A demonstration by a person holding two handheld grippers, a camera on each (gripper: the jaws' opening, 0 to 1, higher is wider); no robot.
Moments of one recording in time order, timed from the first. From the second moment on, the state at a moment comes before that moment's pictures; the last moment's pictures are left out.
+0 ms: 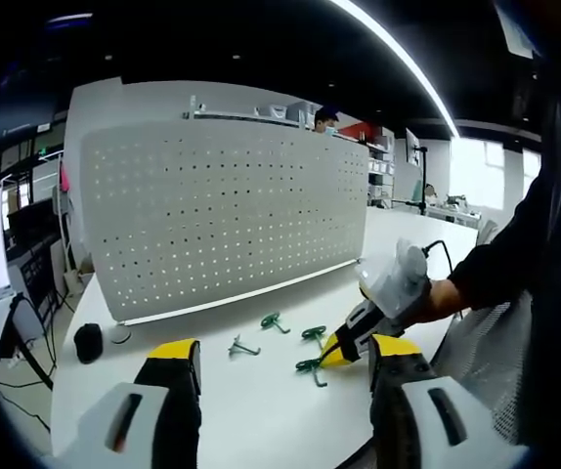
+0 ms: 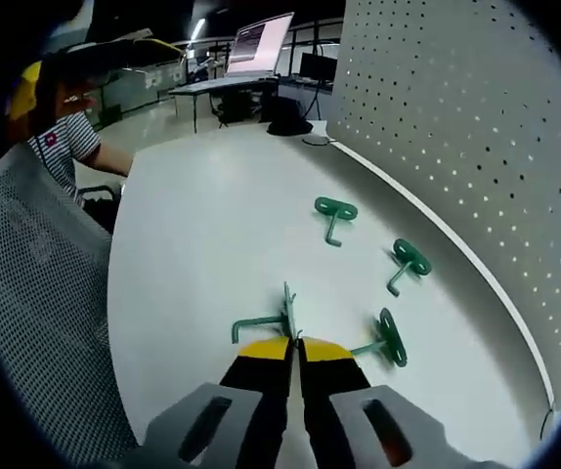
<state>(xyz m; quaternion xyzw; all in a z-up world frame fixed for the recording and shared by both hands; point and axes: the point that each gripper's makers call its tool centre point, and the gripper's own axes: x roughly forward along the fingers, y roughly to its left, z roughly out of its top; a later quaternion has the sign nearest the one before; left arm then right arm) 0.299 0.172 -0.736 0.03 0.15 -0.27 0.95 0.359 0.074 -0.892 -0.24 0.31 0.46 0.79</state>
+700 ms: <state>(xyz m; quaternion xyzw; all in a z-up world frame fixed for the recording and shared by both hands) 0.299 0.163 -0.736 0.03 0.15 -0.28 0.95 0.359 0.070 -0.873 -0.25 0.30 0.46 0.80</state>
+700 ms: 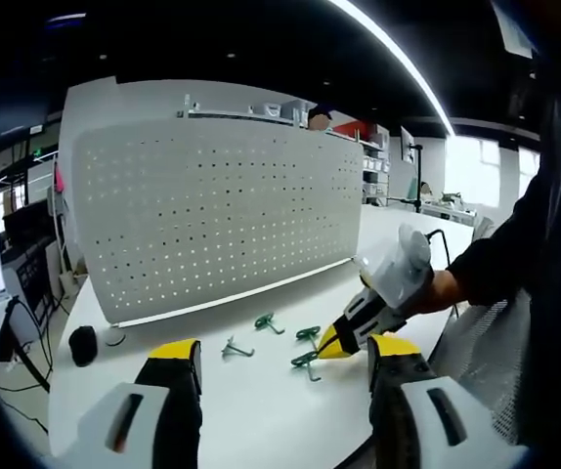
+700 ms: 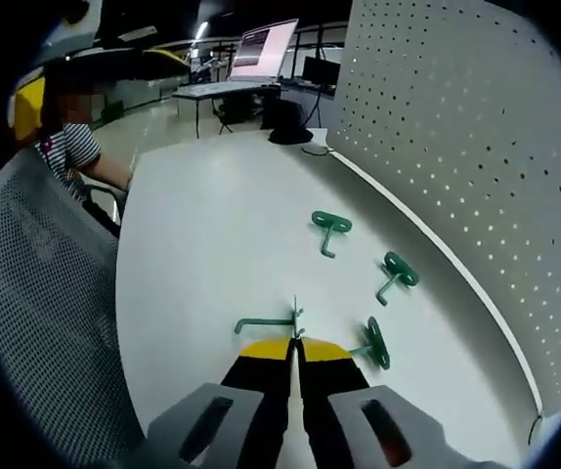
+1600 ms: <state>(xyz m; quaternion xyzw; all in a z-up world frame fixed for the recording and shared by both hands) 0.297 0.158 -0.735 0.03 0.15 -0.28 0.95 0.364 0.075 -0.851 -0.23 0.29 0.46 0.81</state>
